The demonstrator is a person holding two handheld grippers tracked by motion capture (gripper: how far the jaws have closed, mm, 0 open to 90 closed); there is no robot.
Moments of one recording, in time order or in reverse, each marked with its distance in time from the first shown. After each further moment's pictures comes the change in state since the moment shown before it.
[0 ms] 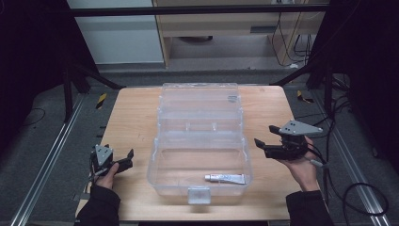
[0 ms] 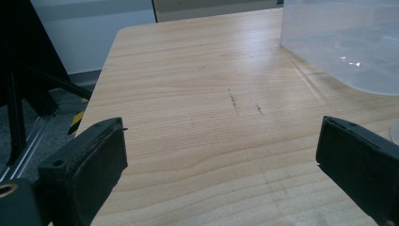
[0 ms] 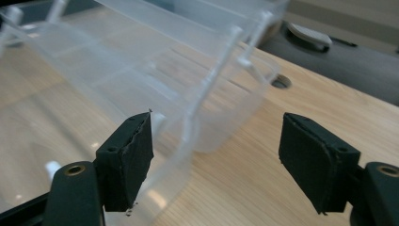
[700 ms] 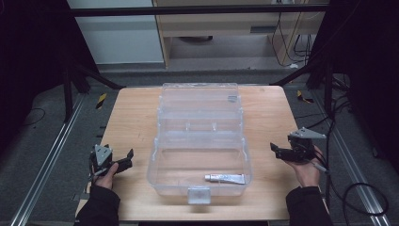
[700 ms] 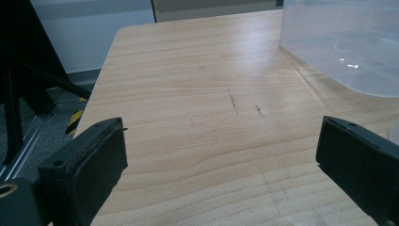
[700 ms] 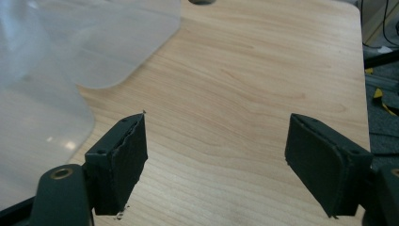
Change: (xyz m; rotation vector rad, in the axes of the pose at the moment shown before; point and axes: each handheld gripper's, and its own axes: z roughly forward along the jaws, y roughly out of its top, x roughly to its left) left arm 0.001 0.000 0.000 -0.002 -0.005 -0.012; right arm -0.049 -0.071 0.024 0.143 -0.214 0.190
